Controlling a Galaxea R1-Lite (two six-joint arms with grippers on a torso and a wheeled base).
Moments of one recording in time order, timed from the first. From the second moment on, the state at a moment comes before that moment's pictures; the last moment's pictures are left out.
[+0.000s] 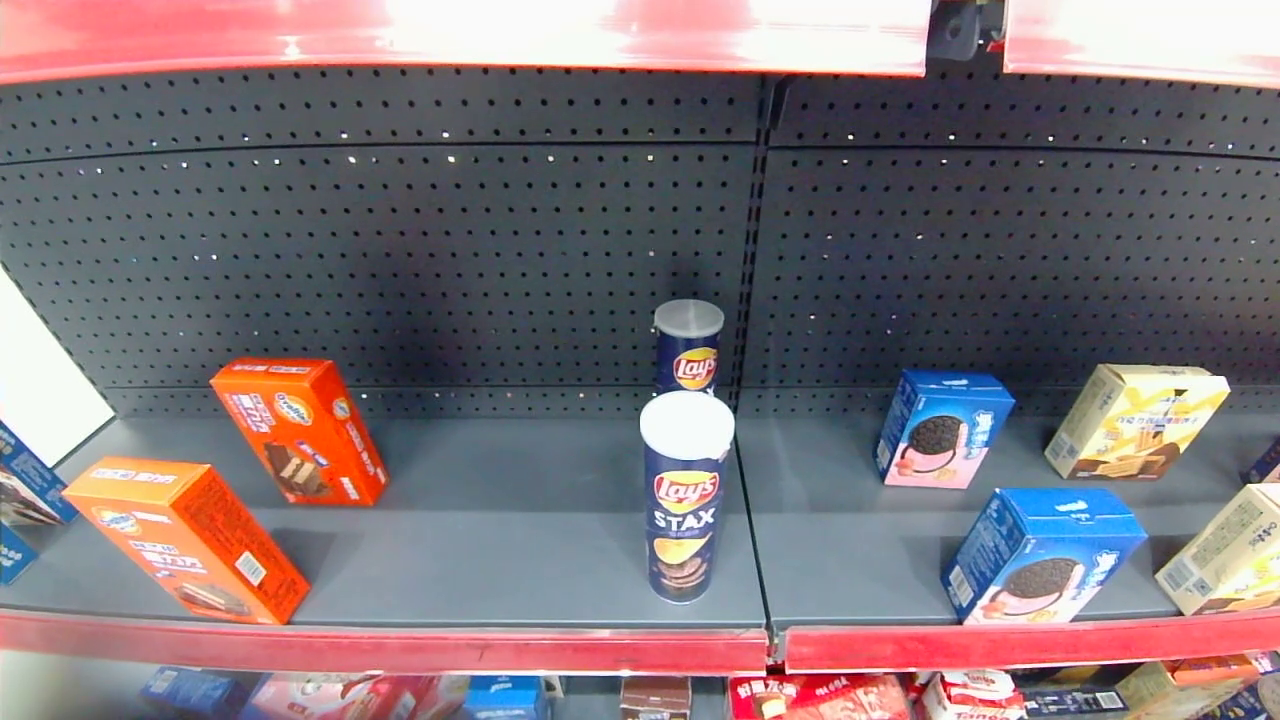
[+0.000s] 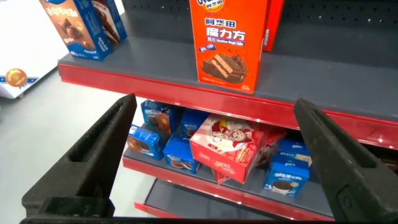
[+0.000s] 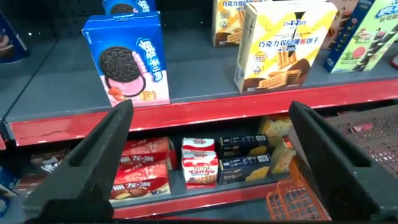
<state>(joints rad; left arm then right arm) -0.10 0.09 0.00 -0.06 0.43 0.00 0.00 0.00 -0.02 -0.02 -0.17 0.01</state>
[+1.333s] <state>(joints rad) -0.11 0.09 0.00 -0.06 0.38 -0.01 0.00 0.00 0.00 0.00 0.01 -0.01</state>
